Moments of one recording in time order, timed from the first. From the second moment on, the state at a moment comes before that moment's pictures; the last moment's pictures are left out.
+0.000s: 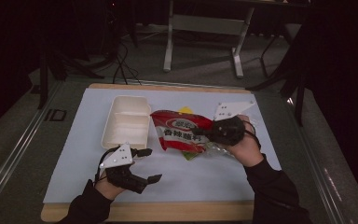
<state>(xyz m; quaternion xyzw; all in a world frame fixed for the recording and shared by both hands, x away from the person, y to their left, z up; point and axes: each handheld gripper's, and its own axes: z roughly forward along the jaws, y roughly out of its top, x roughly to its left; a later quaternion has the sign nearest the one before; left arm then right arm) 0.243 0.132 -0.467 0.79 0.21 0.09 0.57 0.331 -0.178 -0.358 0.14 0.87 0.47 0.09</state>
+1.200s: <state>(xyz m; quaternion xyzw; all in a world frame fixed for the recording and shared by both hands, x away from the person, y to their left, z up) 0.221 0.130 -0.531 0.79 0.22 0.10 0.57 0.428 -0.105 -0.344 0.16 0.86 0.47 0.09</state>
